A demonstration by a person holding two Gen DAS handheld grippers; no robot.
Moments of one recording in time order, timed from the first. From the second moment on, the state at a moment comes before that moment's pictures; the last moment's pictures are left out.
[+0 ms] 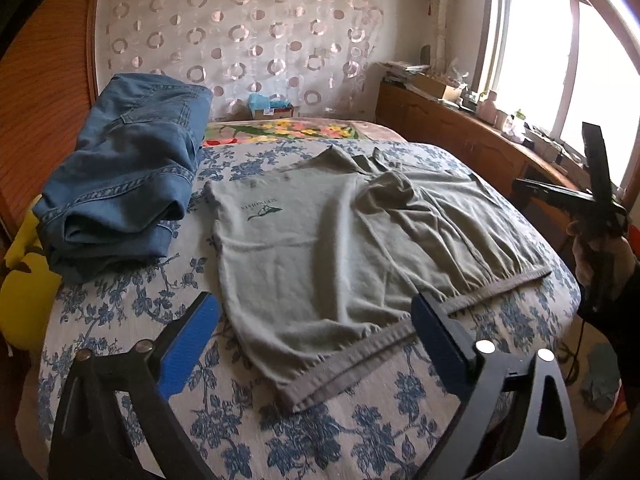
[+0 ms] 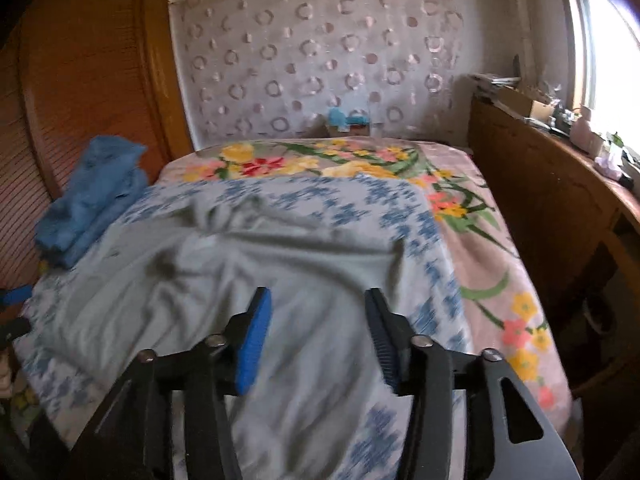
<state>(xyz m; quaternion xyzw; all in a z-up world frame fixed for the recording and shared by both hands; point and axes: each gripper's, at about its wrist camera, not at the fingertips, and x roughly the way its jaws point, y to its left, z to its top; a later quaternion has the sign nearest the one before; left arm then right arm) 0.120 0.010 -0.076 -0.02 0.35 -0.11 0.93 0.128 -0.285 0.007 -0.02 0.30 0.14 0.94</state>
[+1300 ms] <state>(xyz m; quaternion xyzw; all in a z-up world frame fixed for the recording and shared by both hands) 0.119 0.016 -0.118 -0.01 0.40 -0.09 0.91 0.031 -0.270 -0.039 -0.05 0.30 0.12 0.95</state>
